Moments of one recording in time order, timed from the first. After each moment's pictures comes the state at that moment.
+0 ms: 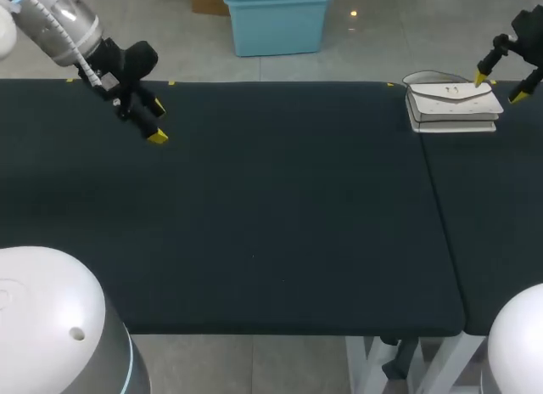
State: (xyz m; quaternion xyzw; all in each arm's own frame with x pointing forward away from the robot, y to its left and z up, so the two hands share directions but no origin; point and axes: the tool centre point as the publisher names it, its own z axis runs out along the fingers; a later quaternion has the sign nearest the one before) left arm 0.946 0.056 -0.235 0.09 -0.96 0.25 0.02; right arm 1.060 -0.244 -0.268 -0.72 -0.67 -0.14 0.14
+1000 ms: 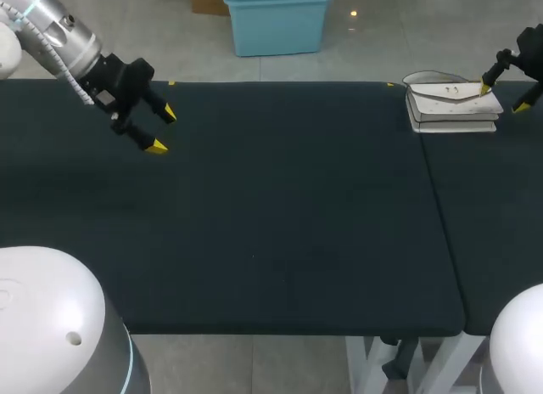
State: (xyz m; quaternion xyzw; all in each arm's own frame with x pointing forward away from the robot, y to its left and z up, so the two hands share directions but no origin) left arm 0.966 0.052 -0.270 -0.04 -0.95 0.31 0.00; right arm 1.110 -0.290 -0.334 -0.75 -0.63 -0.15 0.12
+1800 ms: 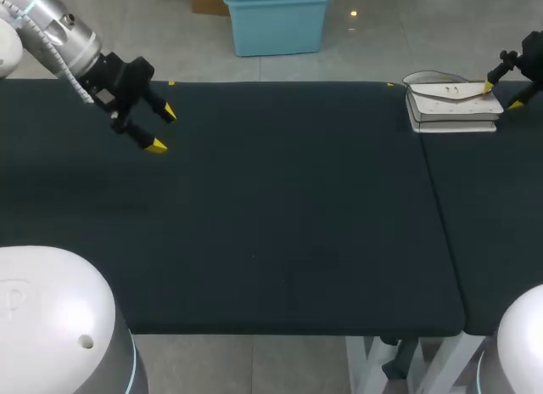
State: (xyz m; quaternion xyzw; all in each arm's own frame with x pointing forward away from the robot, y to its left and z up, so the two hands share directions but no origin) left arm 0.967 0.052 -0.269 -0.04 -0.95 0.31 0.00; right arm 1.166 -0.310 -0.370 -0.77 -0.59 -0.20 0.13
